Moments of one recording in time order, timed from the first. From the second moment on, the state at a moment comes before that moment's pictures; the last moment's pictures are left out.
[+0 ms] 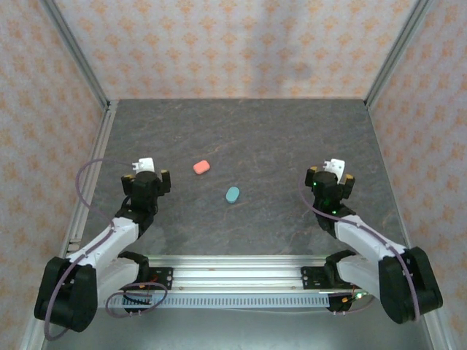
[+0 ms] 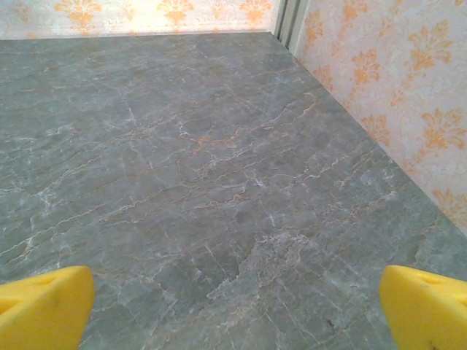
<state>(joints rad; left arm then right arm) -0.18 1.00 0.34 0.16 -0.50 -0.11 0.29 1.06 0.33 0.26 0.64 0.18</state>
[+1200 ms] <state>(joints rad) -0.04 1.49 0.40 0.67 -0.19 -0.04 0.03 1.56 0.34 0.88 0.23 0.15</state>
